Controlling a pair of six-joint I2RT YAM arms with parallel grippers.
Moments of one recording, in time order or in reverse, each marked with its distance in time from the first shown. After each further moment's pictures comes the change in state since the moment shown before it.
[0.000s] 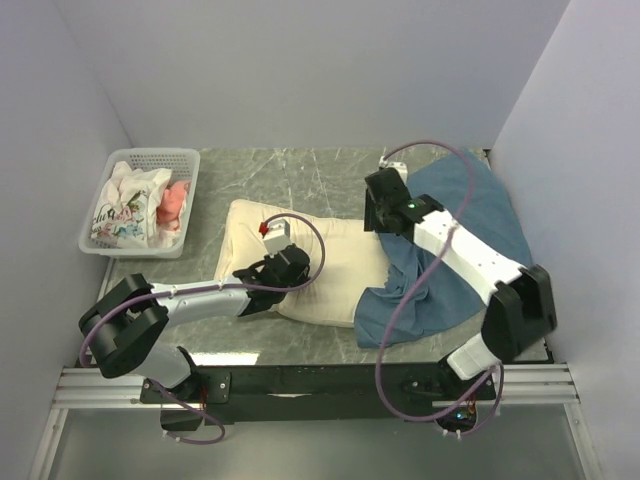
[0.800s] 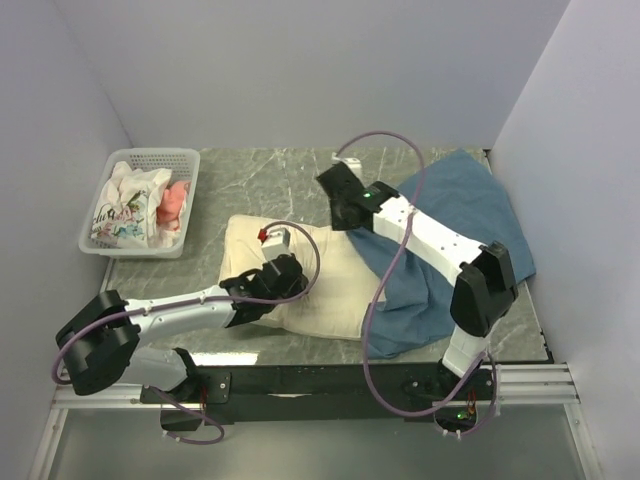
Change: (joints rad) left arm -0.040 -0.145 -0.060 -0.051 0.095 0.005; right arm 0.156 0.267 0.263 -0.140 0.026 0.053
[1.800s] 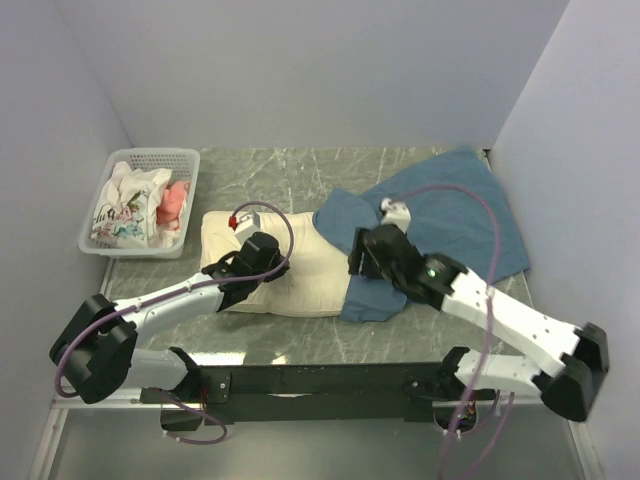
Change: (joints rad) left arm 0.227 -0.035 0.010 -0.041 0.080 -0.064; right arm 0.149 -0.583 -0.525 0.174 0.027 0.209
